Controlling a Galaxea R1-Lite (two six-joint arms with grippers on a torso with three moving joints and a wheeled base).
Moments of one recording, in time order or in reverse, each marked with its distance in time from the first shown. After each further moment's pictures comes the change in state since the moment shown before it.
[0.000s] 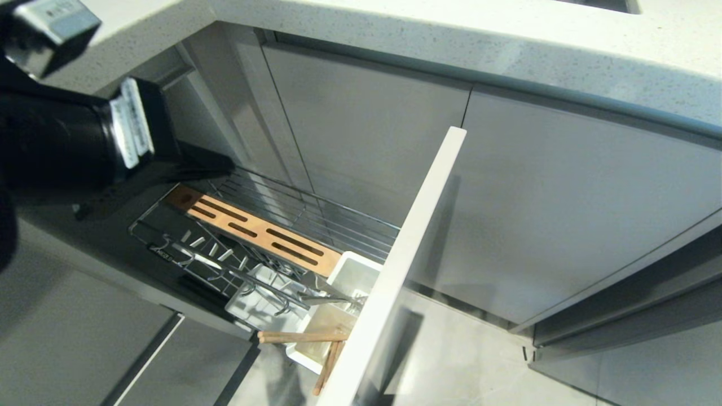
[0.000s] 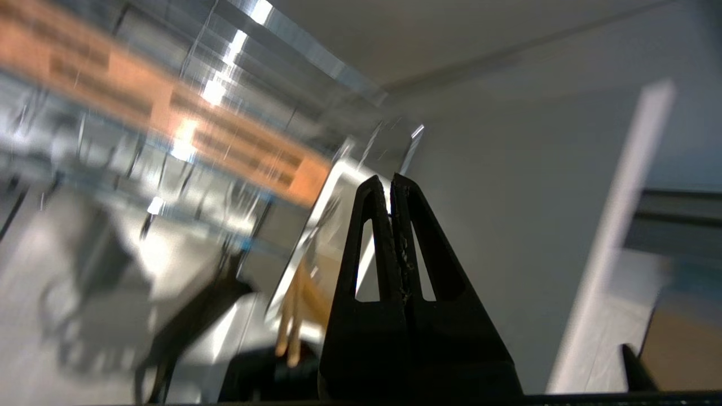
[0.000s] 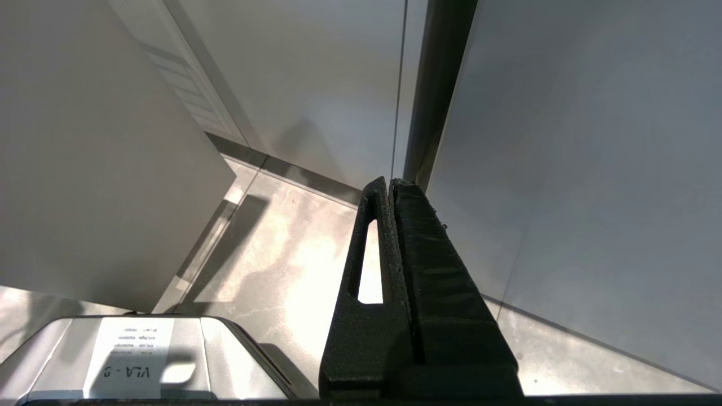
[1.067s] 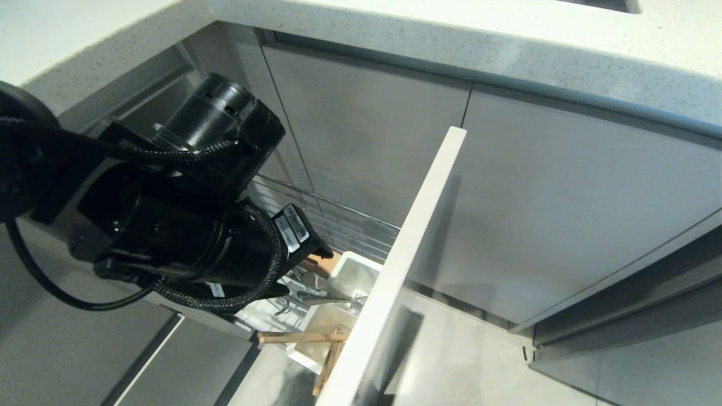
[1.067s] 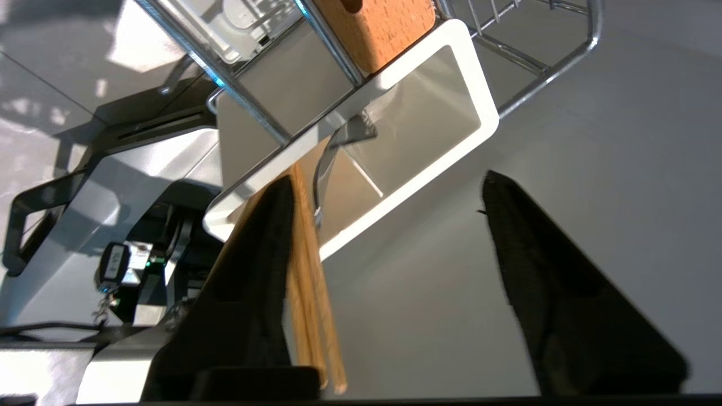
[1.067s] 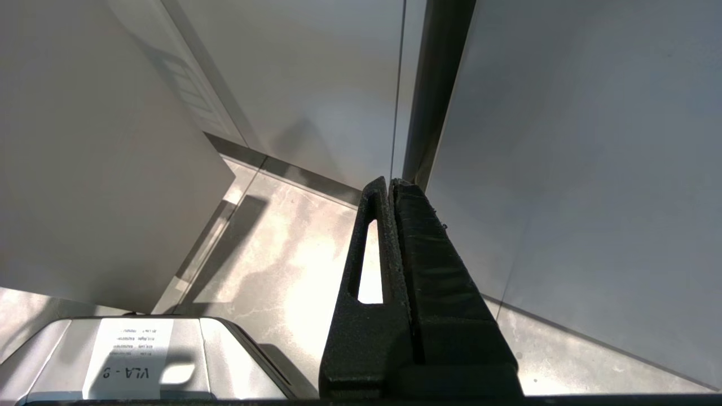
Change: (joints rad) left arm -0.011 0.277 0.050 0.099 -0.095 -0.529; right arm 0.000 0.000 0.000 0.000 0.000 0.000
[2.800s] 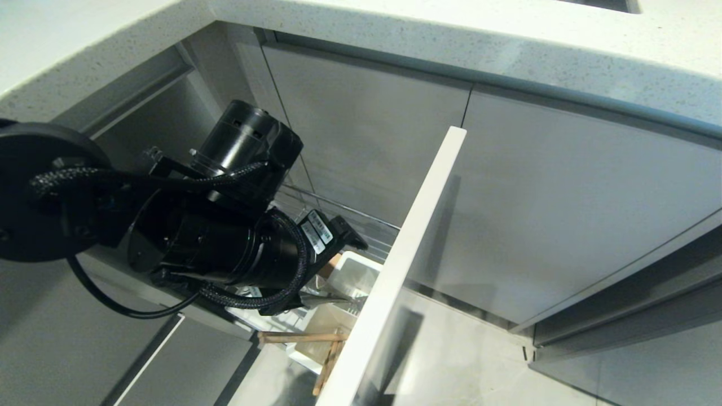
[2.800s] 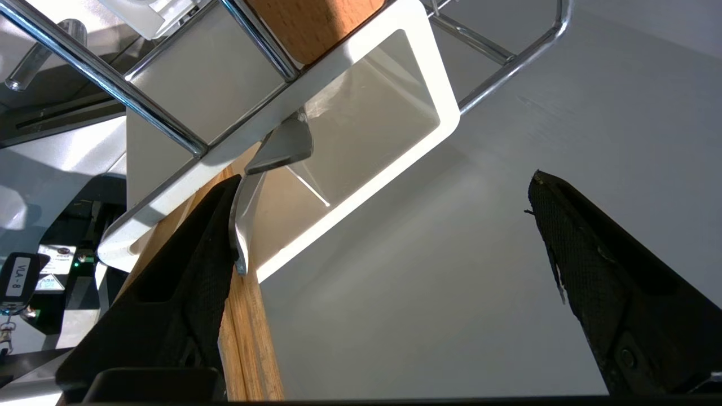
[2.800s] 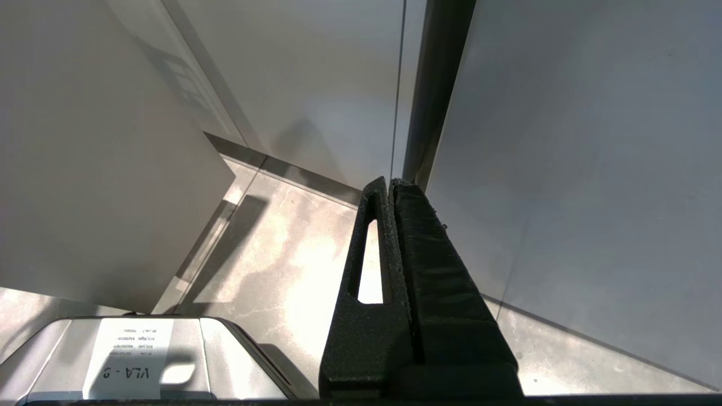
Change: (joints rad) left arm 0.018 0.030 0.098 -0.205 -0.115 -0.026; right arm 0.000 0.000 0.000 0.000 0.000 0.000
